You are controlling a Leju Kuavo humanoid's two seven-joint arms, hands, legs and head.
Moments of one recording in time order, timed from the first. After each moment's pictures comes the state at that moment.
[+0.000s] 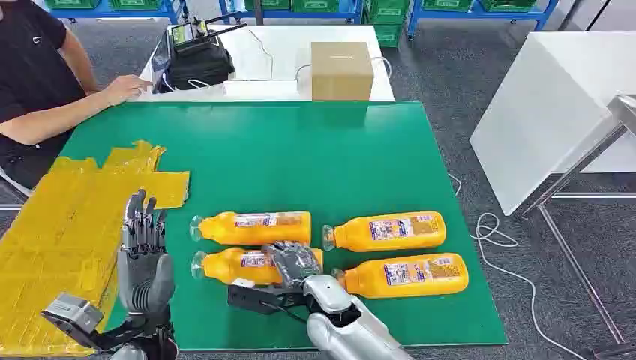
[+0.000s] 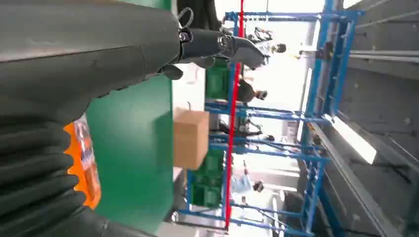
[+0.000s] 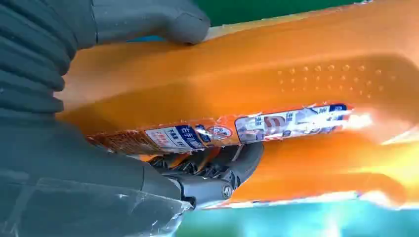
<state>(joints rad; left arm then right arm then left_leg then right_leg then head) 0.19 -0.33 -0.01 -1.63 -0.18 -0.10 -0.56 -0.36 0.23 0.80 -0.58 0.86 0.10 0.14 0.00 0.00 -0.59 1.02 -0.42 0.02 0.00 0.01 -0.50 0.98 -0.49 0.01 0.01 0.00</state>
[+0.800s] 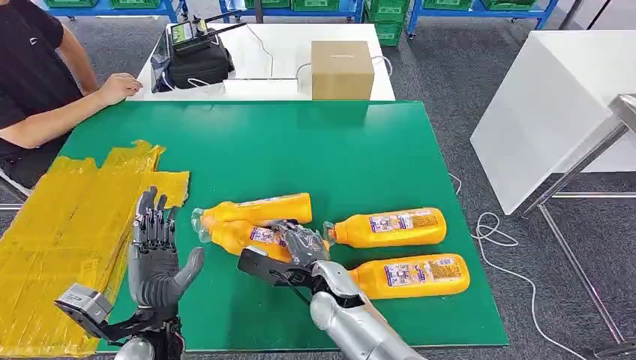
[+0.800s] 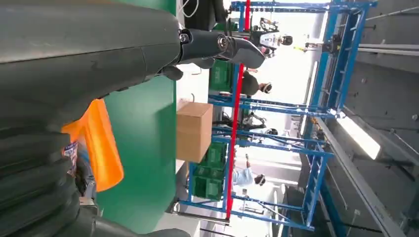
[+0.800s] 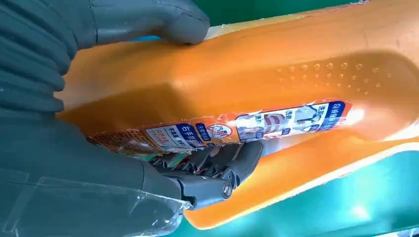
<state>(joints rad) 0.16 -0.31 -0.03 -1.58 -0.17 -0.10 -0.56 -0.39 0.29 0.64 -0.51 0.79 0.04 0.07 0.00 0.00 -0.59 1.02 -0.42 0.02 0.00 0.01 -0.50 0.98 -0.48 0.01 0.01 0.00</state>
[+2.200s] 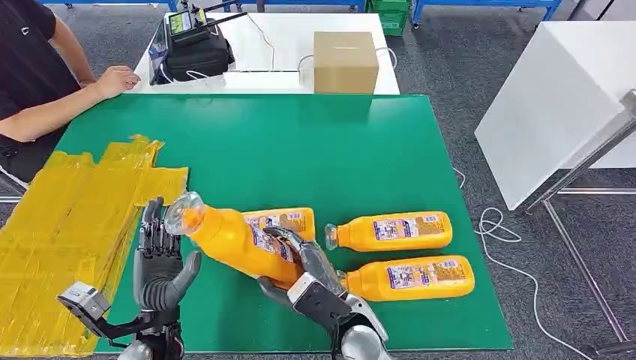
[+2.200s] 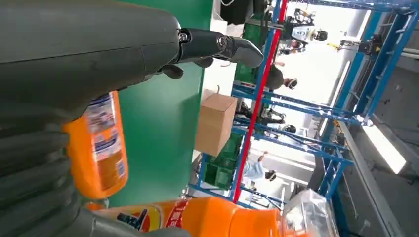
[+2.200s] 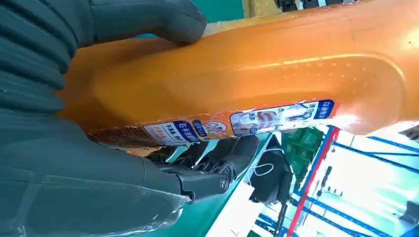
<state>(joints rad) 0.17 -0.30 0.00 -1.51 -0.04 -0.16 -0.53 -0.03 0.23 0.58 -1.18 0.35 0.15 -0.43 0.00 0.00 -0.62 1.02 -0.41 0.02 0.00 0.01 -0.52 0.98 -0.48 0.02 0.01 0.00</state>
